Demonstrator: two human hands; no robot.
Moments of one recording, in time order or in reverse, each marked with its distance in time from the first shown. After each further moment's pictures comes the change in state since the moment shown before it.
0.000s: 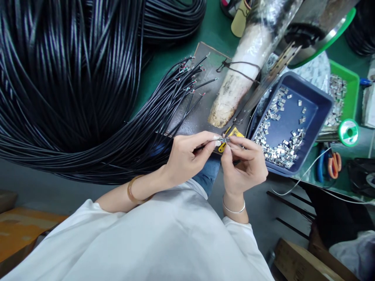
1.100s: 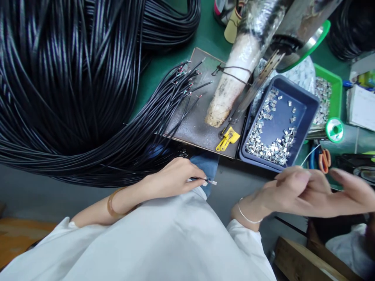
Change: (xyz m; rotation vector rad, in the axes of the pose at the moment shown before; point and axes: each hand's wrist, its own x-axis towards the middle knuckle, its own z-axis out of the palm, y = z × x) left_hand -0.027 0.003 -0.029 0.107 -0.780 -0.110; right_hand 0.011 0.037 -0.074 -0.179 0.232 0.030
